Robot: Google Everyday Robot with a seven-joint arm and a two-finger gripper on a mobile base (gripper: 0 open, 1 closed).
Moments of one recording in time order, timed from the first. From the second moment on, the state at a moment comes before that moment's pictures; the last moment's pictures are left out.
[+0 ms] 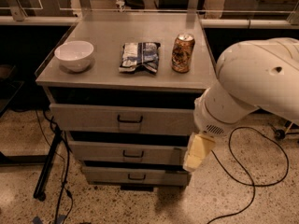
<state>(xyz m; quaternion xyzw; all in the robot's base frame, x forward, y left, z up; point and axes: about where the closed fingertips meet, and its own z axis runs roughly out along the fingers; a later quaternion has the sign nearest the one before) 0.451 -0.119 0.805 -0.60 0.78 0.00 0.17</state>
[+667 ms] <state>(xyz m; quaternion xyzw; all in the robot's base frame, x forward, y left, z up) 0.456 -0.115 0.777 -0.60 0.78 -0.02 0.17</state>
